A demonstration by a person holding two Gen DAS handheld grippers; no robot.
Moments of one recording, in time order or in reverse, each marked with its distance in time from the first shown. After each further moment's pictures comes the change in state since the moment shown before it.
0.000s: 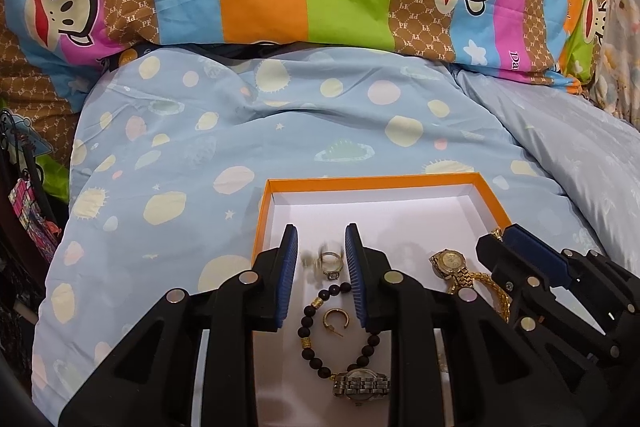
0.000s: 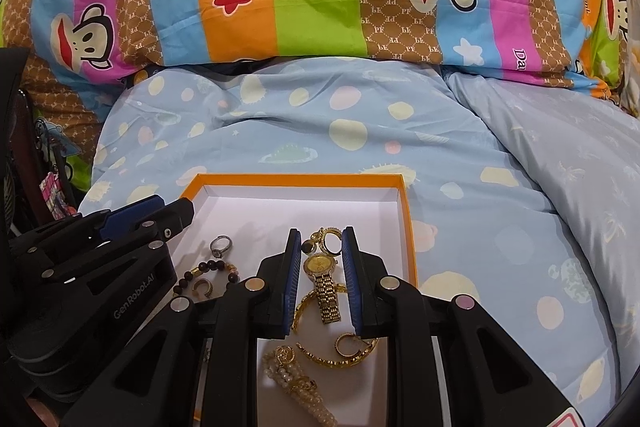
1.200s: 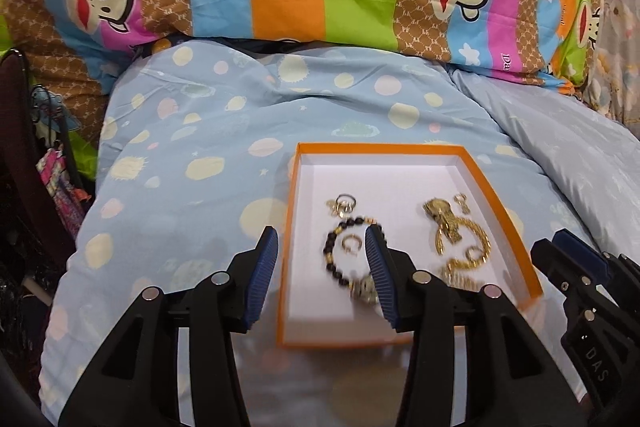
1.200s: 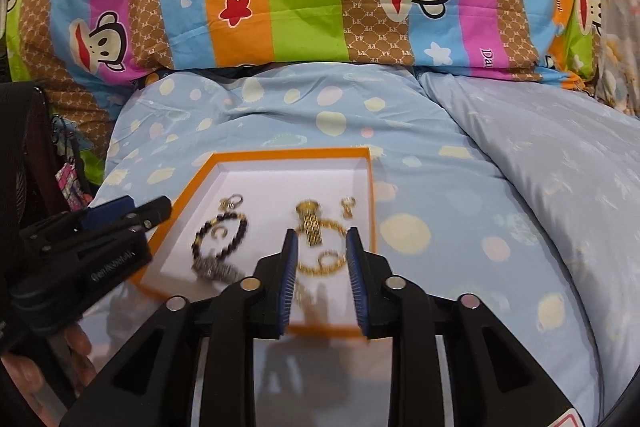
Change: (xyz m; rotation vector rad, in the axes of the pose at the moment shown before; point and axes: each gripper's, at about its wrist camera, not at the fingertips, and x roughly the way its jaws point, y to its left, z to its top) left arm -0.075 0.014 -0.045 -0.026 -0.007 0.013; right arm -0.092 -0.008 -0.050 0.022 -0.011 -0.024
